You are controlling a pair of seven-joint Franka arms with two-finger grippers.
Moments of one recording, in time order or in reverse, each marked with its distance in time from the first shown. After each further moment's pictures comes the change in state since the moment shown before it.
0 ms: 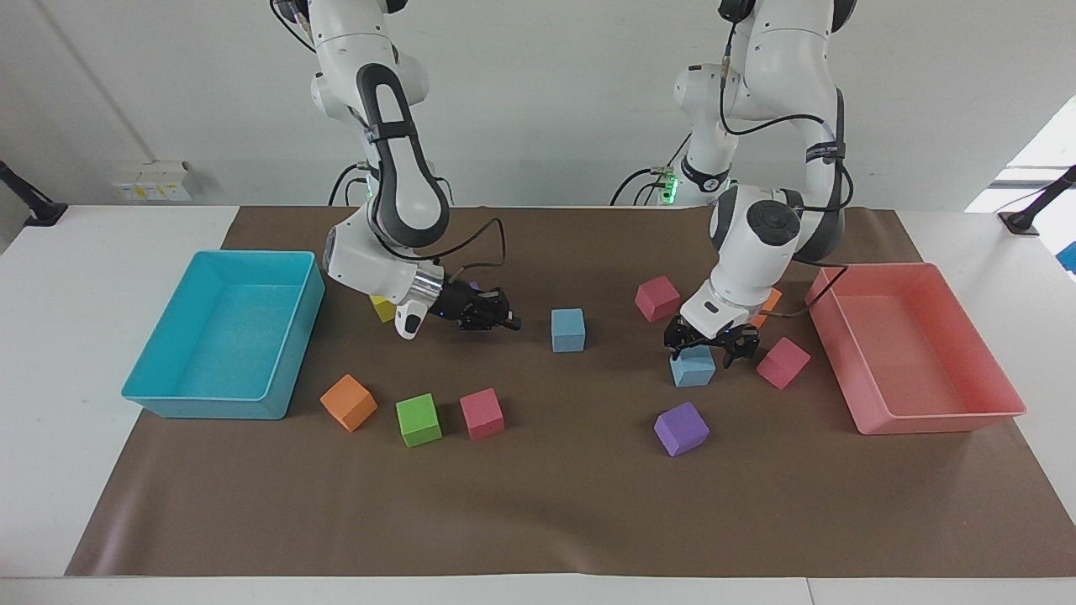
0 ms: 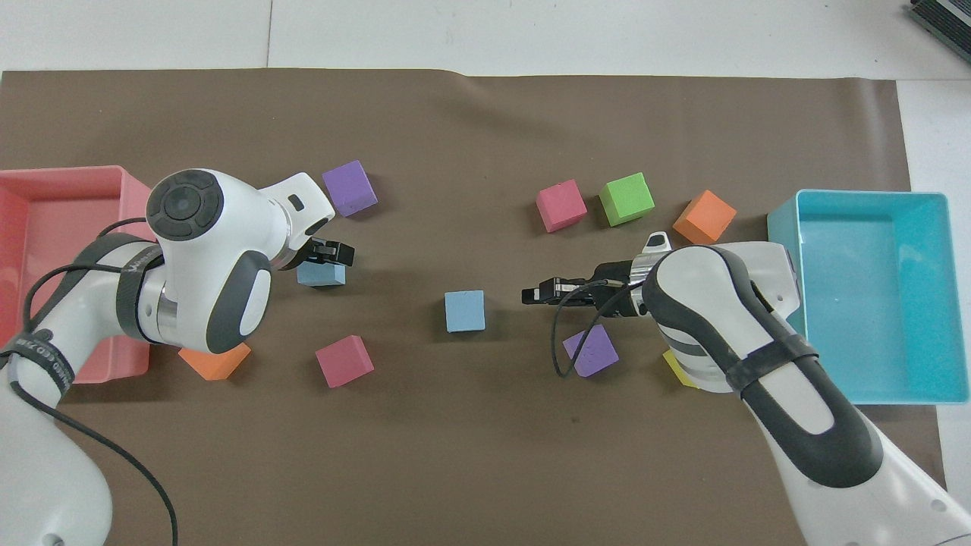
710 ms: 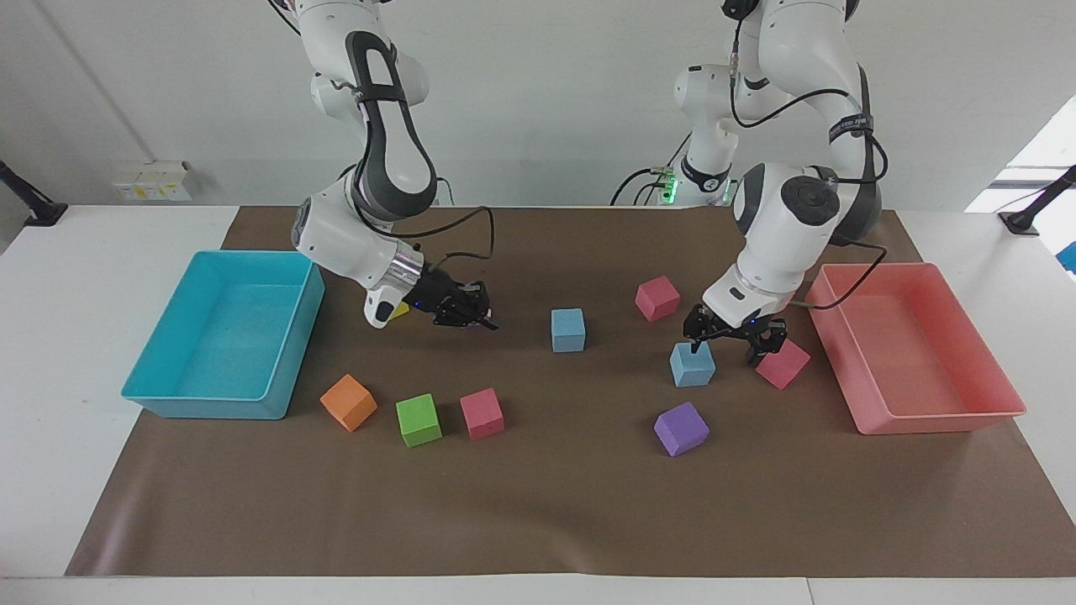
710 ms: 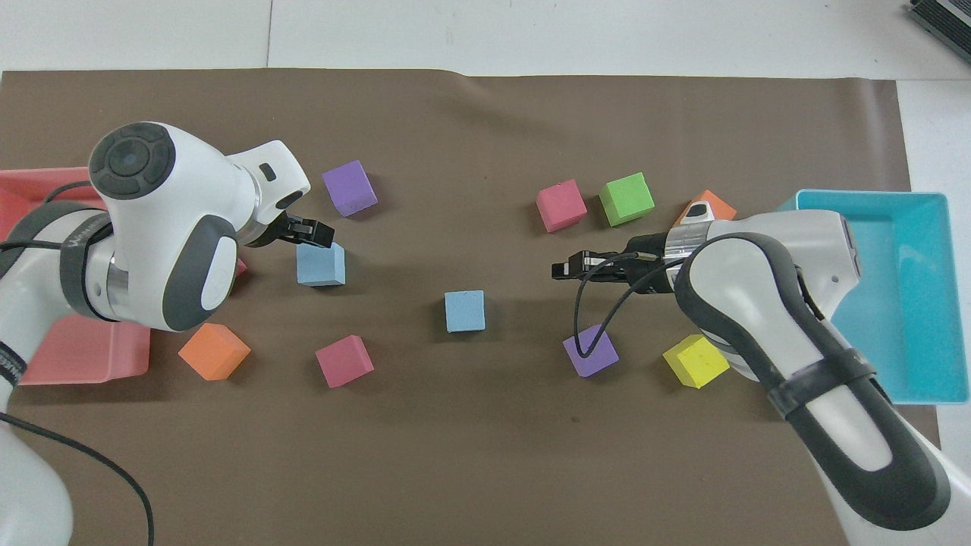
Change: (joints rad) left arm 0.025 -0.018 0.001 0.116 0.000 -0.138 0.093; right arm -0.051 -0.067 -0.005 0.056 -0.189 -0.001 0.141
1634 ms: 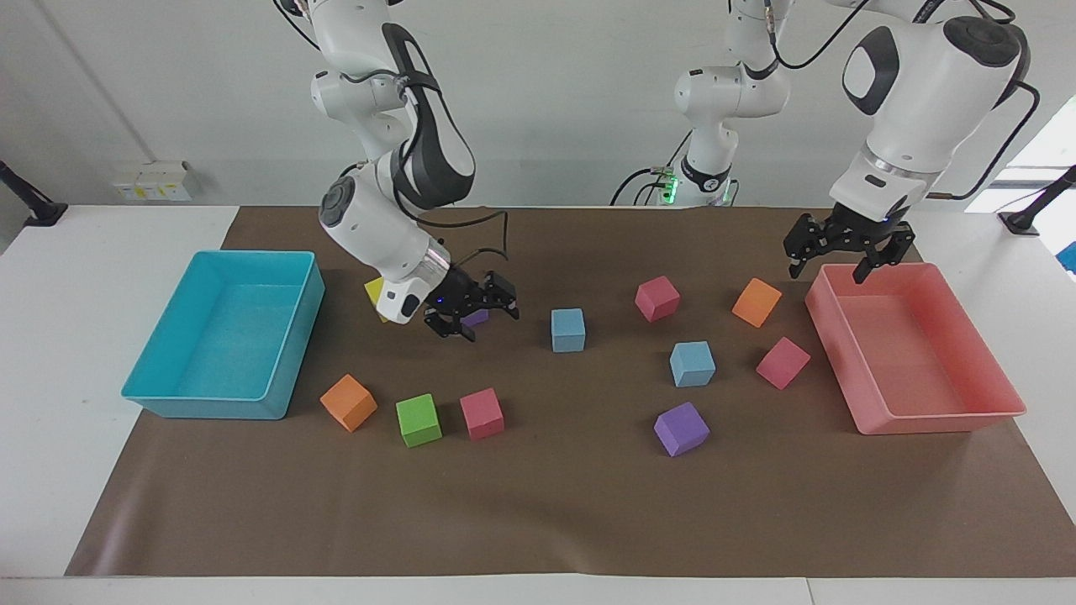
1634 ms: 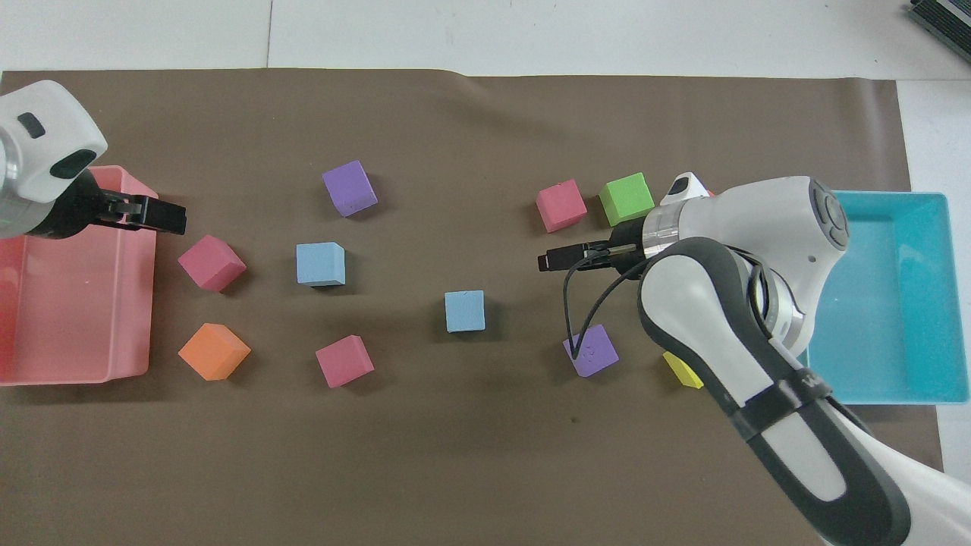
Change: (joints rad) left arm 0.154 -0.210 0.004 0.166 0.000 -0.348 0.063; right arm 0.029 0.010 -0.004 0.095 -0.313 0.009 0.101
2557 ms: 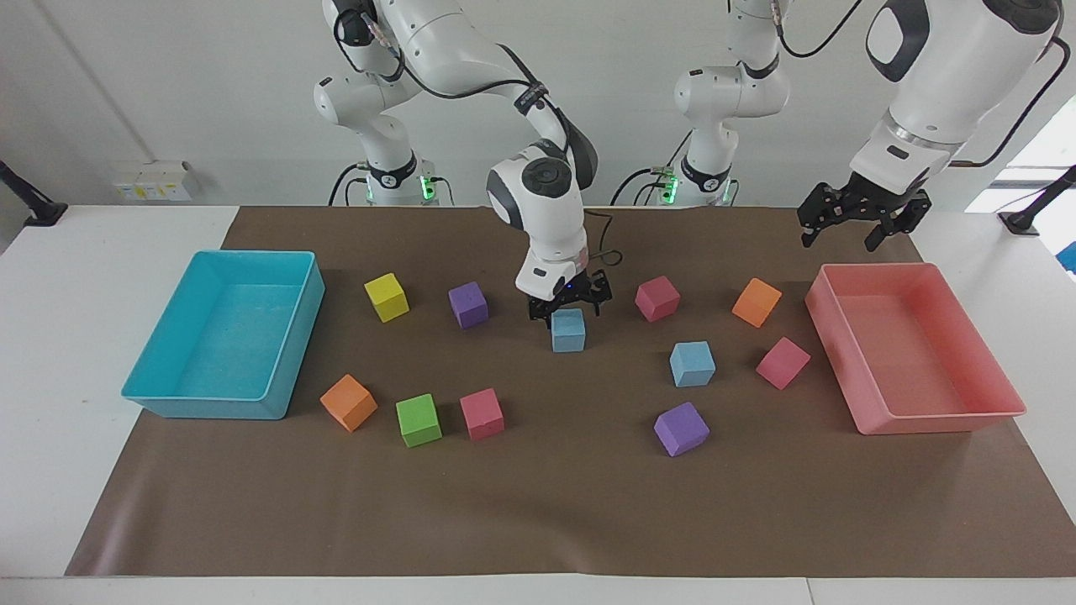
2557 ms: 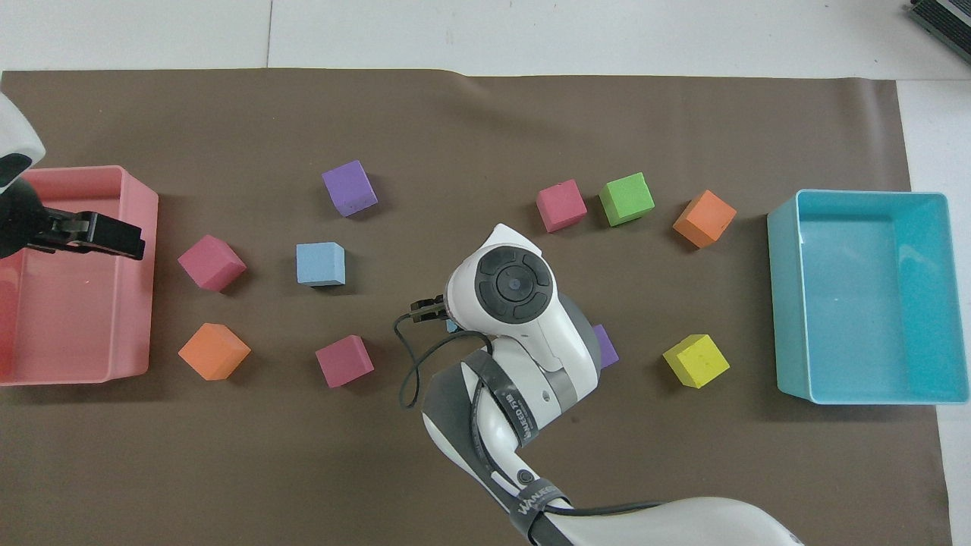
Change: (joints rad) left arm 0.021 -0.030 0.022 0.096 0.000 -0.225 -0.004; right arm 0.365 0.168 0.006 0.183 -0.600 0.082 0.679
